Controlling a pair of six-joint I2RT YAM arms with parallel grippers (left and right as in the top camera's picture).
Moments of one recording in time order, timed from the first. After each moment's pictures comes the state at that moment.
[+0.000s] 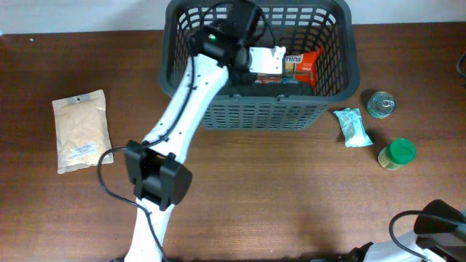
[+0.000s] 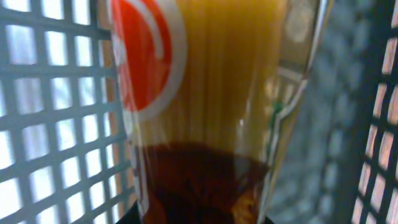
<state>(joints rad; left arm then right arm) -0.51 2.28 2.41 -1.16 0.02 1.11 -0.64 1.78 2.31 -1.64 -0.12 0.21</state>
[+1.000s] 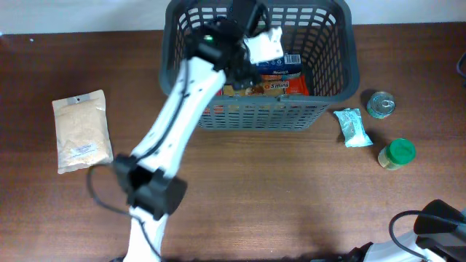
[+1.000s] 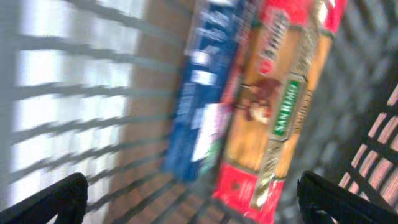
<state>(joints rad) -0.52 2.16 2.43 -1.19 -0.10 0.82 -0.64 1.78 2.31 -1.64 -0.12 0.21</state>
